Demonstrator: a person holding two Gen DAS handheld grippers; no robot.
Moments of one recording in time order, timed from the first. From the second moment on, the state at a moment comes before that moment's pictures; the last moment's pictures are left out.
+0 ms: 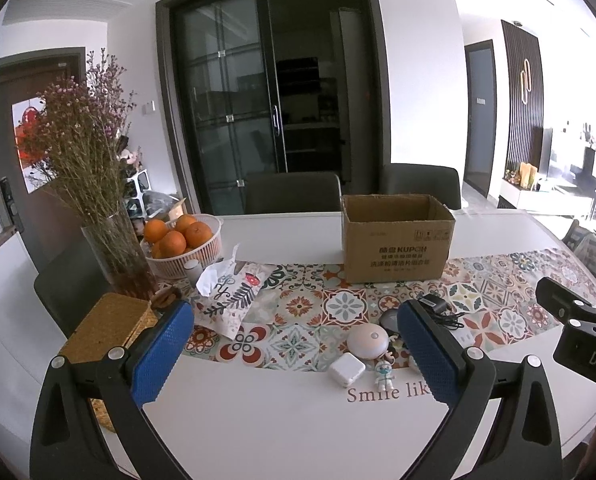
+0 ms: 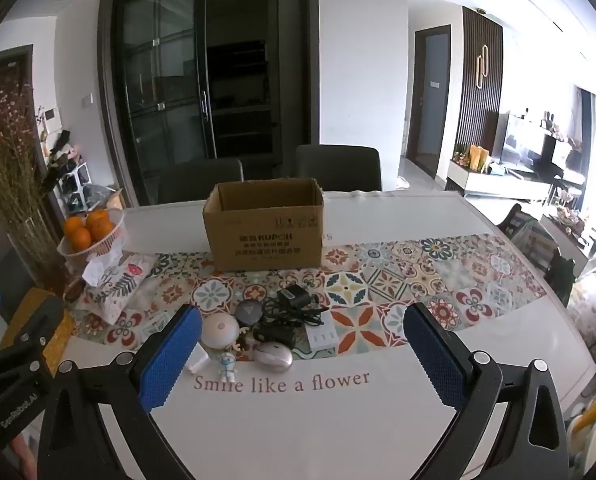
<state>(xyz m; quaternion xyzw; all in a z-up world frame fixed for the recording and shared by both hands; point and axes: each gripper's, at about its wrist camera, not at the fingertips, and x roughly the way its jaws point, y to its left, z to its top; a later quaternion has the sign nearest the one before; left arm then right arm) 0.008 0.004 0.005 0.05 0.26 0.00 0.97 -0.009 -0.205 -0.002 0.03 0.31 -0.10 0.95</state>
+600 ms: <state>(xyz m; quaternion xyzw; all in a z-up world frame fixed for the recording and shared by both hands) 0.017 0.002 0.002 0.05 0.26 -0.01 0.96 -0.003 -0.206 -0.004 0.04 0.31 -0.10 0.94</state>
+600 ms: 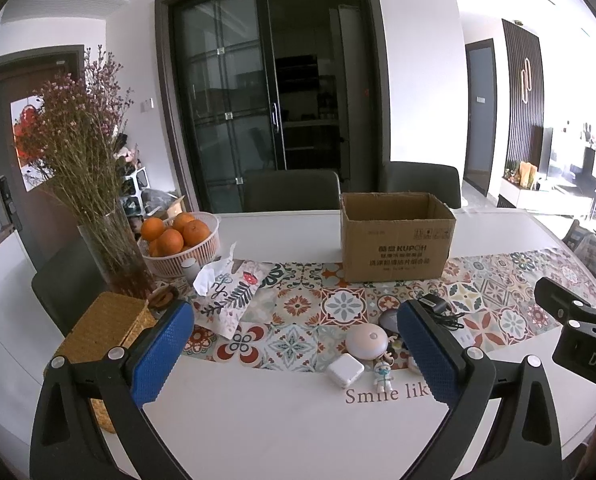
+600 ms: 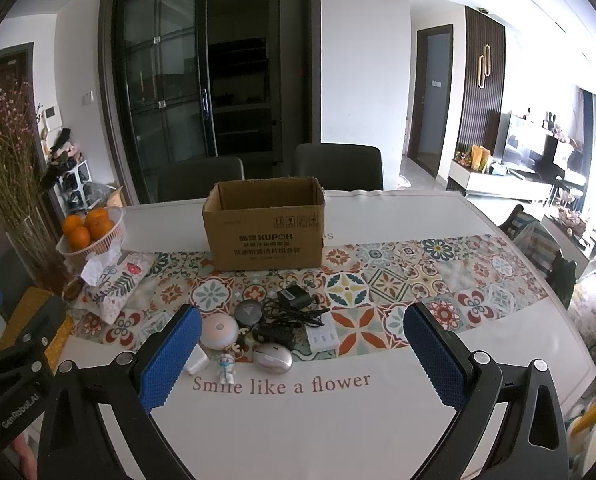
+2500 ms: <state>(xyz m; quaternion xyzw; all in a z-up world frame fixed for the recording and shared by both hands) 0.131 0.008 -0.151 0.15 0.43 -0.24 0.86 0.094 -0.152 -0.161 0.02 0.48 -0.03 0.88</state>
